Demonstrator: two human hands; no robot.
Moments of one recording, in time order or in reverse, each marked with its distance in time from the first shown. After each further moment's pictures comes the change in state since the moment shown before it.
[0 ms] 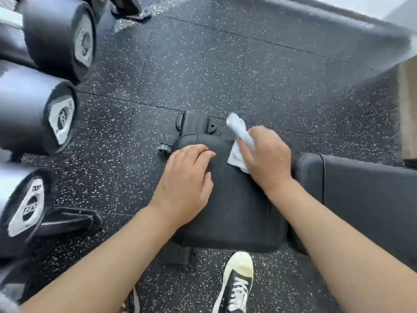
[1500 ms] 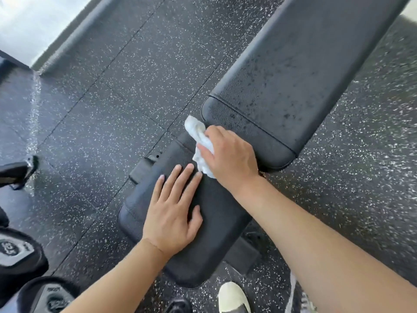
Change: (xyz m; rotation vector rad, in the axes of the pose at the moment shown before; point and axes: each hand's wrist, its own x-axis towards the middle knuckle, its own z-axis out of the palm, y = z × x) left_hand 0.064 0.005 0.044 0.437 -0.408 0.924; right_hand -0.091 0.001 -0.042 0.180 0.135 0.818
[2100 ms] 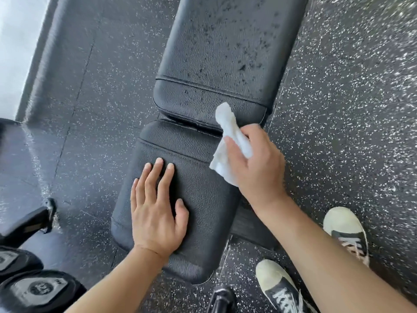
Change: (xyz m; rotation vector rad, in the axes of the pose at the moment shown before) left_hand 0.003 0.005 0.007 0.054 0.053 -0.034; right_hand -0.109 0.051 0.013 0.358 0.480 0.585
